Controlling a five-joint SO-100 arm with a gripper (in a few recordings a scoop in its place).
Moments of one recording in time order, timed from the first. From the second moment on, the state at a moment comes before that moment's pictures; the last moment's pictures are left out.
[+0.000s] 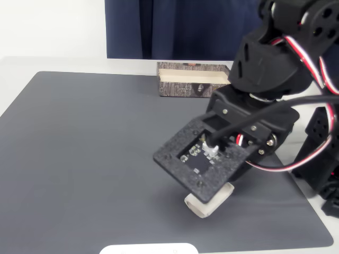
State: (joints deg) arm 4.0 128.8 141.1 67.0 -39.0
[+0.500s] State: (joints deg) arm 5.3 128.7 141.1 67.8 -39.6
